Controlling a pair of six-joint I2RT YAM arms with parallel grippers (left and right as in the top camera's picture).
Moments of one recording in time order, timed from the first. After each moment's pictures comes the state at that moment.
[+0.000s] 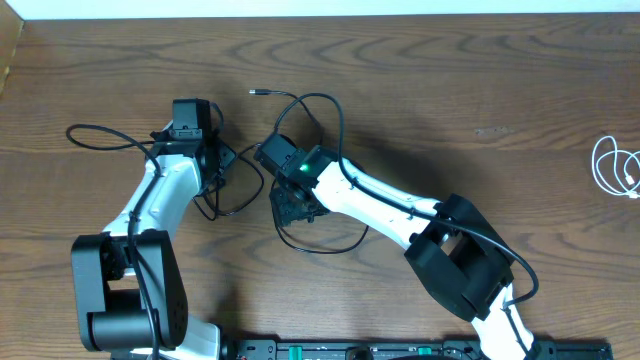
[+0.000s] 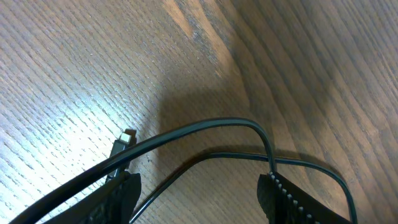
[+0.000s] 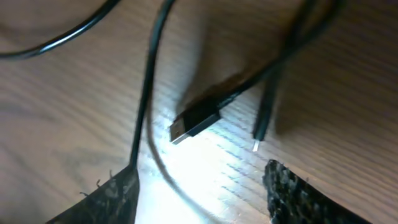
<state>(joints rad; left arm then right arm) 0.04 1.69 1.01 -0.51 -0.11 -0.80 0.90 2.15 1.64 -0.82 -0.13 0.51</state>
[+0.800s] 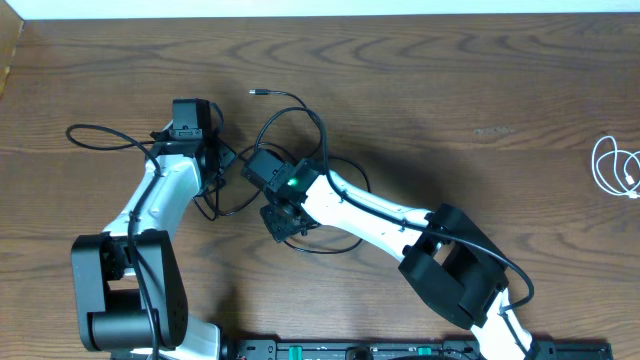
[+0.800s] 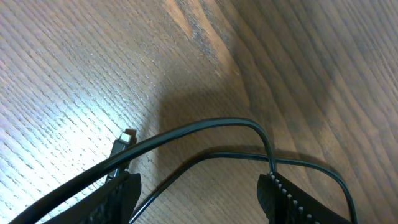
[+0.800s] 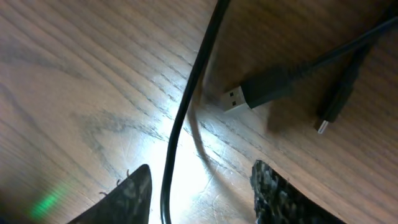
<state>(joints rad) 0.04 1.69 1.01 -0.51 -0.11 -0.80 0.96 2.15 1.64 -0.84 -0.14 0.45</state>
